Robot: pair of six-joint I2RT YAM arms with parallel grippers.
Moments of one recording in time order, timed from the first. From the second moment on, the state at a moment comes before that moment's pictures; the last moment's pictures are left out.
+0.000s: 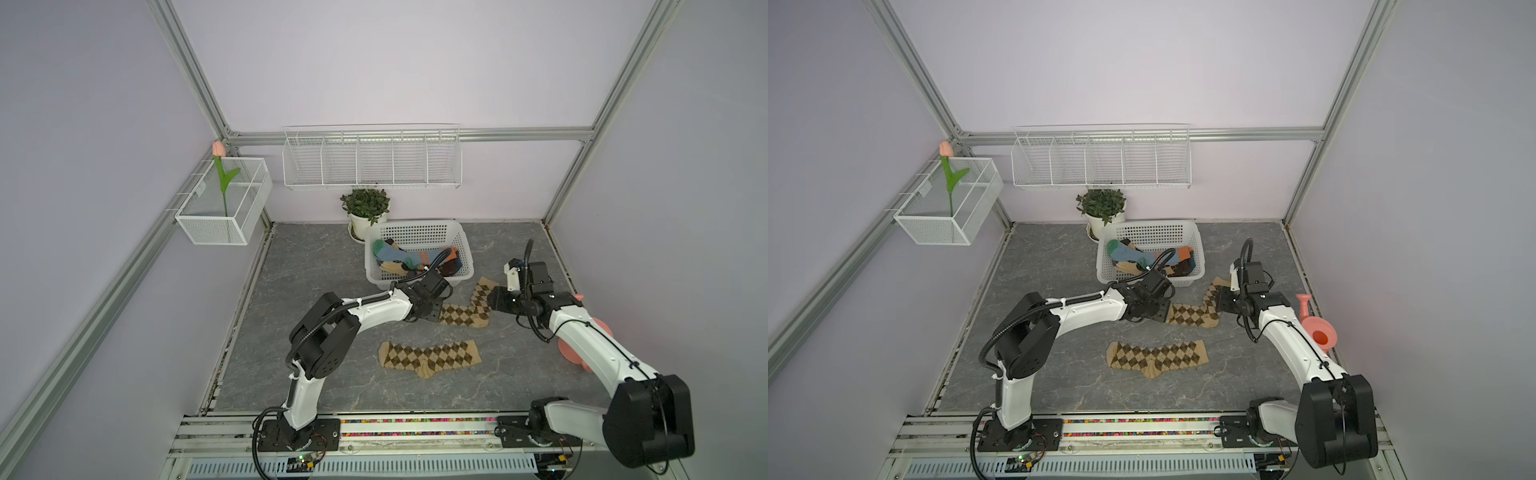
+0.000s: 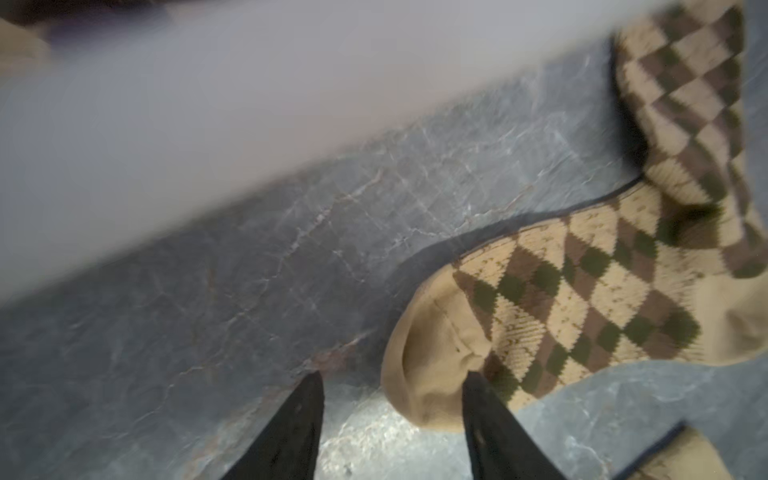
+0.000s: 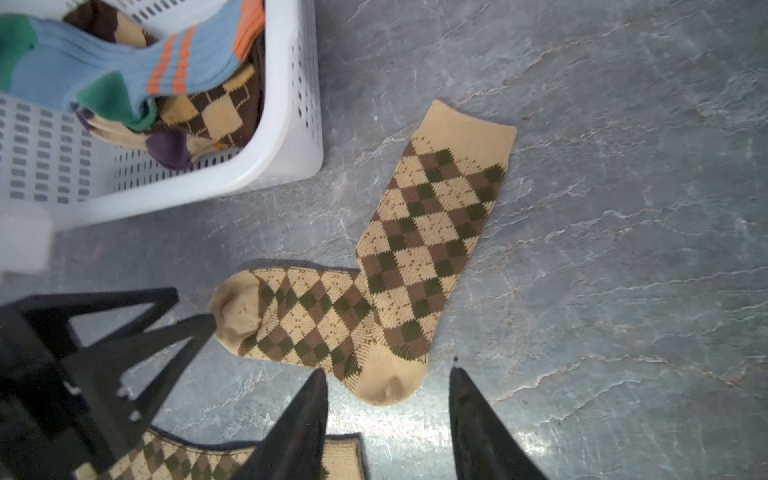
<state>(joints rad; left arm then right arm) -0.94 2.03 1.40 -0.42 -0.13 -0.46 0.14 1.25 0.84 -0.53 -0.15 0.31</state>
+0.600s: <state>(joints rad) -1.02 2.06 1.46 -0.50 -0.19 -0.46 0.04 1.30 0.92 -0.50 -0.26 0.28</state>
